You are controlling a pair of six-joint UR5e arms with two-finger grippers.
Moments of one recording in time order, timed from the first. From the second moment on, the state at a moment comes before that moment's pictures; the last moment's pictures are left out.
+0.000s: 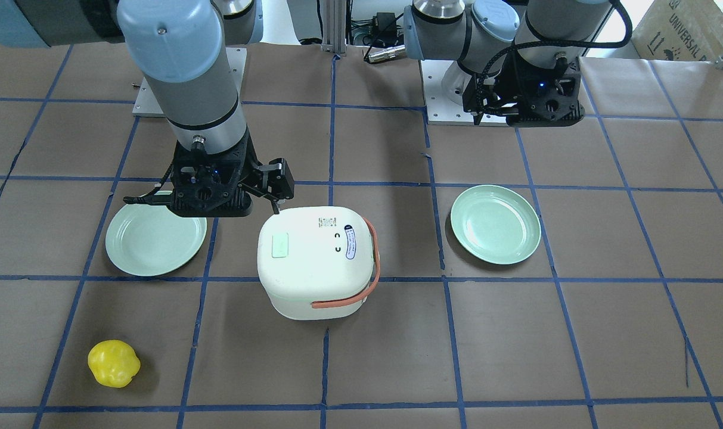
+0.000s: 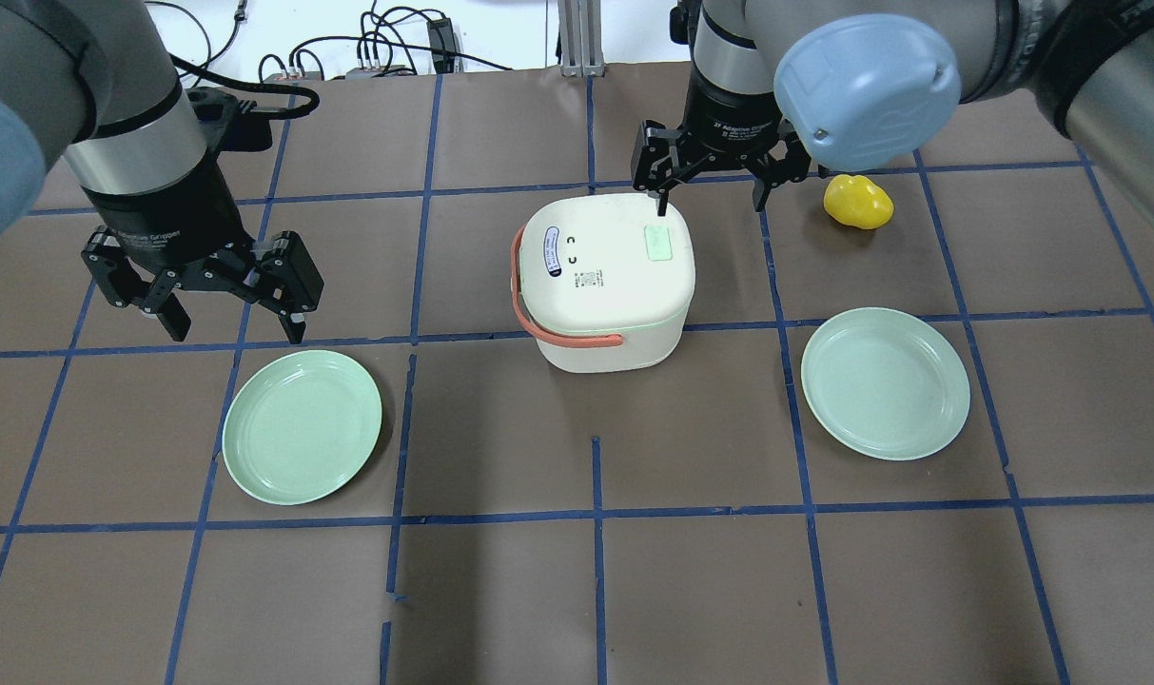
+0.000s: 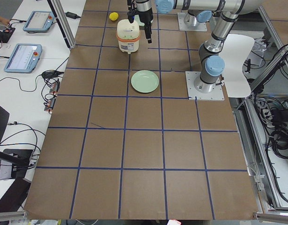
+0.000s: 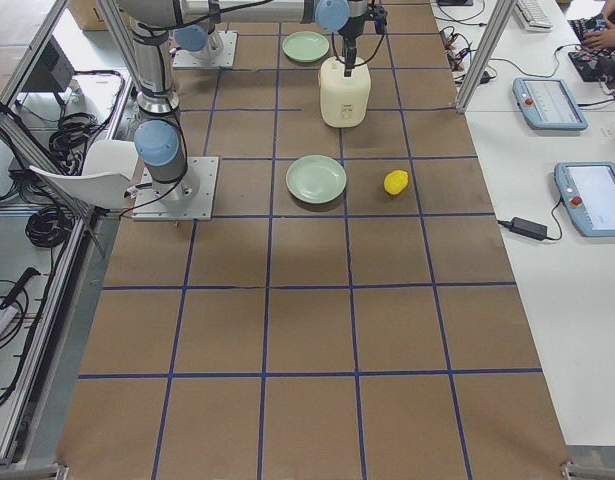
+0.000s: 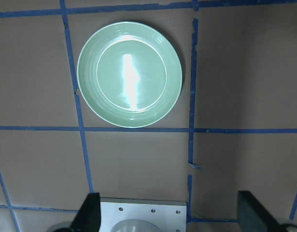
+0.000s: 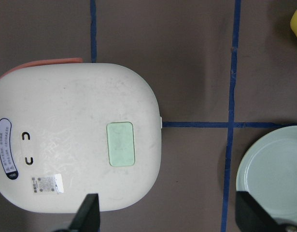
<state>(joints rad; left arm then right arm) -1.56 -1.52 -1.61 -1.81 1.69 0.01 1.77 -1.34 1.46 -1.70 -1.55 0.18</state>
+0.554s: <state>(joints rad) -1.56 -1.52 -1.61 -1.81 1.69 0.01 1.78 -1.33 1.46 -1.71 -1.53 0.19</state>
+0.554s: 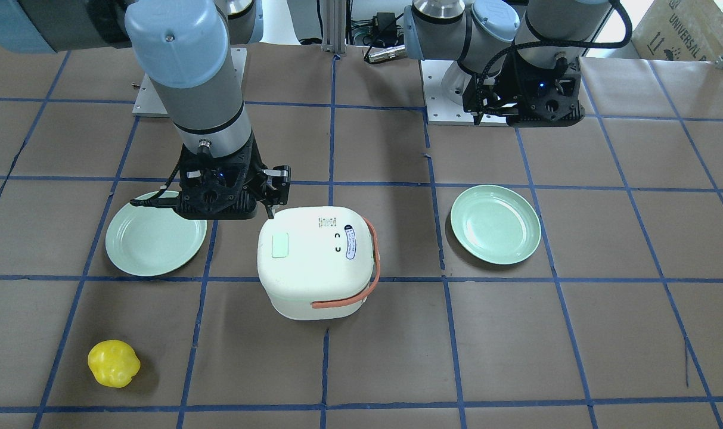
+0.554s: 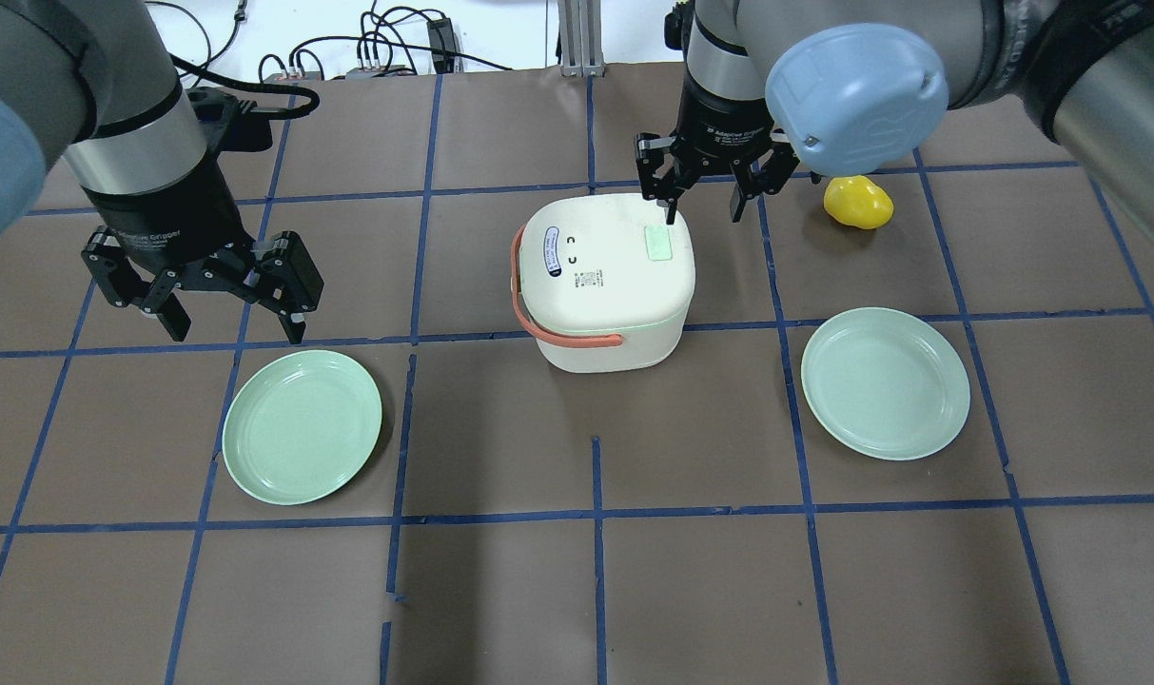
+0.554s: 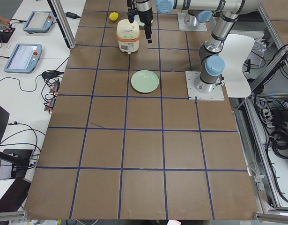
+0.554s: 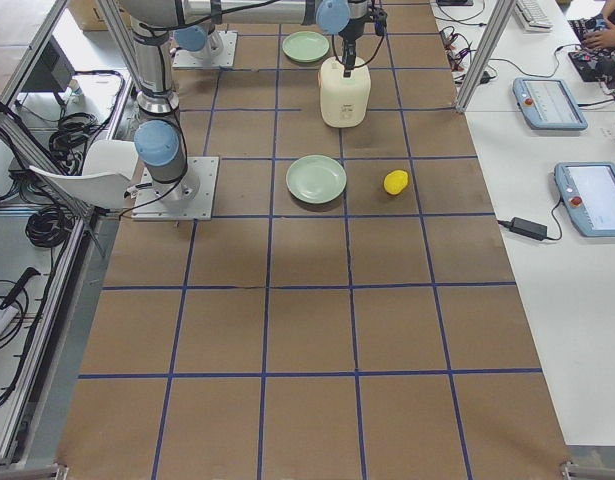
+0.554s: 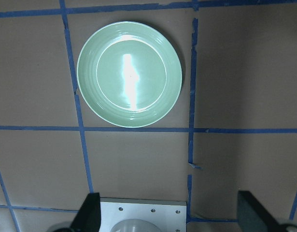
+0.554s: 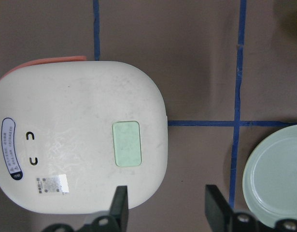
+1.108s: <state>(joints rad) -1.56 -1.52 -1.61 -1.81 1.69 0.01 1.78 -1.26 1.45 -1.79 -1.49 0.18</state>
